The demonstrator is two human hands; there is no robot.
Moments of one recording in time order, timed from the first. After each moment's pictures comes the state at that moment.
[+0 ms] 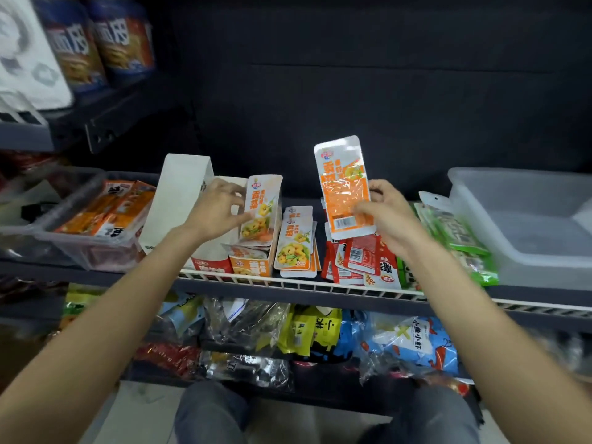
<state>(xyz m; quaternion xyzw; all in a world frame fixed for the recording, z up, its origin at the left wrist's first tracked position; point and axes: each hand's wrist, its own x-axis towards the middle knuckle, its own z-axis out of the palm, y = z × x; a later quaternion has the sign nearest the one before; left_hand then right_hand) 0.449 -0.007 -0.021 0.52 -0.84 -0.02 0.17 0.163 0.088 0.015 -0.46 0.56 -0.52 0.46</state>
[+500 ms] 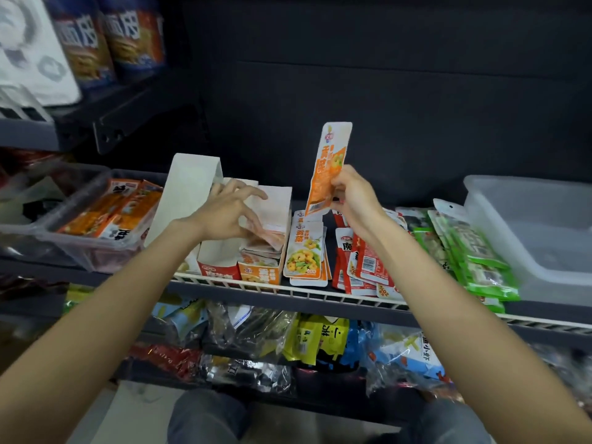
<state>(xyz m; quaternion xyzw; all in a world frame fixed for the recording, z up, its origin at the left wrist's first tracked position) 0.460 -0.025 -0.021 0.43 -0.90 0.02 0.08 0.219 0.026 0.018 -0.46 0.51 -0.53 0.50</state>
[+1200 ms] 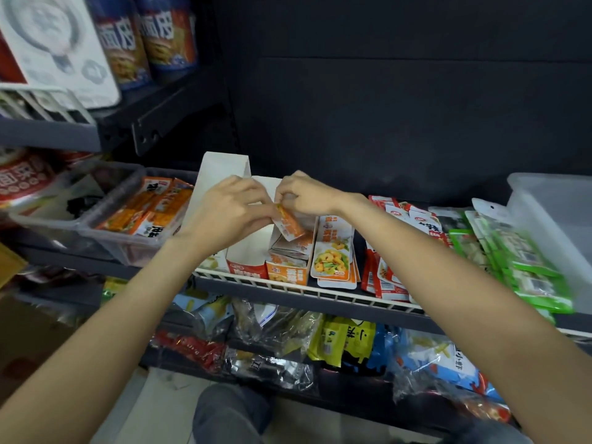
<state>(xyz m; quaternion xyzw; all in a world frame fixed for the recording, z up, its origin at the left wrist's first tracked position) 0.487 0.023 0.011 0.24 -0.91 0.24 0.23 0.293 -0.038 0.005 -0.88 0.43 -0.10 0.20</state>
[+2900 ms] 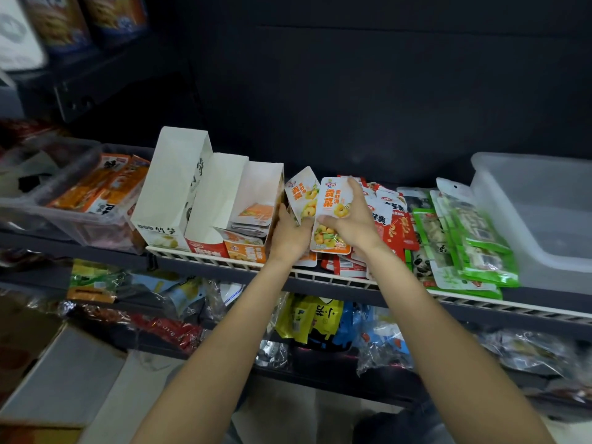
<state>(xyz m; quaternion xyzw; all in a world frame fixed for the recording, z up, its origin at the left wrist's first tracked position) 0.311 0.050 -0.075 0.62 -0.53 -0.44 0.38 0.189 0.048 -0.056 -0.54 0.64 -0.41 0.37</state>
